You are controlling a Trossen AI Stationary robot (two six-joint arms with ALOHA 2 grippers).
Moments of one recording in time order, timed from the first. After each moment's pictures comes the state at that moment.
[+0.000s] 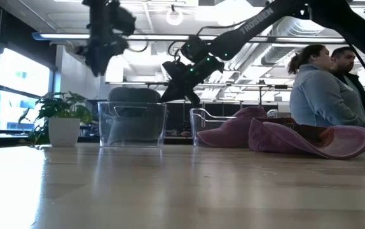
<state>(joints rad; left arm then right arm) 0.83 1.59 1.64 -1.49 -0.03 -0.23 -0.58 2.16 1.75 -0.20 -0.35 0.24</state>
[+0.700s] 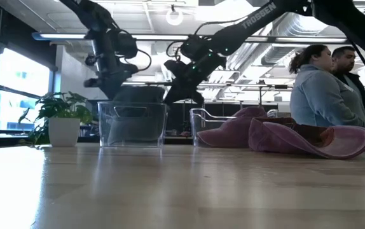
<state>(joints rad) 0.83 1.59 1.30 -0.96 0.09 -0.23 -0.56 2.14 1.75 -0.33 -0.34 0.23</state>
